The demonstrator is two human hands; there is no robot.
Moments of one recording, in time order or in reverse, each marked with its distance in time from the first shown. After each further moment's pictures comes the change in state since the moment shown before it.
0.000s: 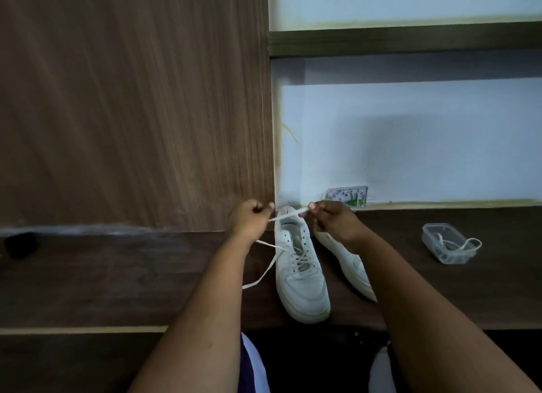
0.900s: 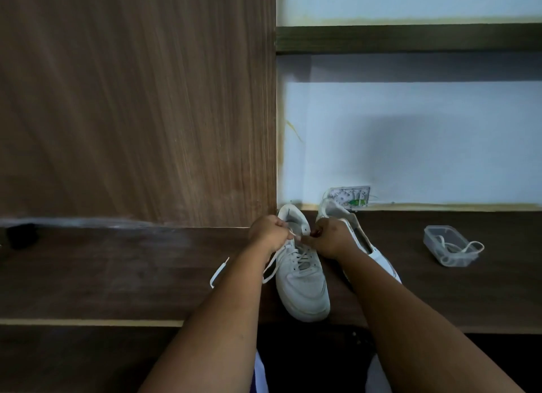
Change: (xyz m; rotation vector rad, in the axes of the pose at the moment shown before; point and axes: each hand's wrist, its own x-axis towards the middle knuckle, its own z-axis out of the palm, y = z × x) left_hand -0.009 -0.008 0.037 0.060 -0.163 -0.141; right_hand -0.001 0.023 0.024 -0.648 0.093 0.129
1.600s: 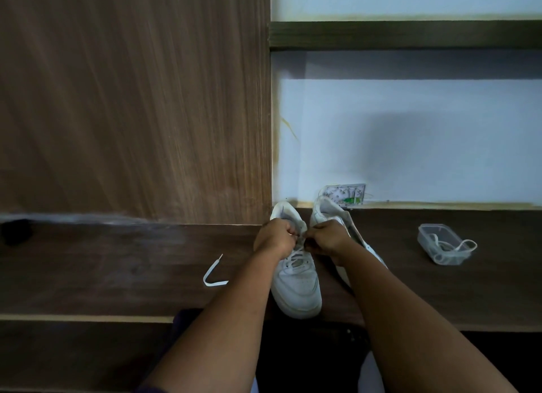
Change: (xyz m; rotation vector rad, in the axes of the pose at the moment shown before) left_hand -0.006 -0.002 0.030 0.304 0.023 0.154; right_hand 0.008 0.016 0.007 0.725 -0.144 0.341
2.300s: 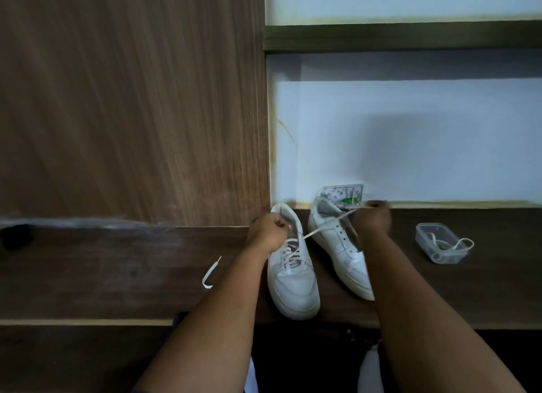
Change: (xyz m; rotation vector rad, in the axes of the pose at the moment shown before) left_hand 0.011 -0.003 -0.010 -0.112 0.040 -0.012; right_hand -0.001 -0.019 -0.059 0.165 0.659 -0.002
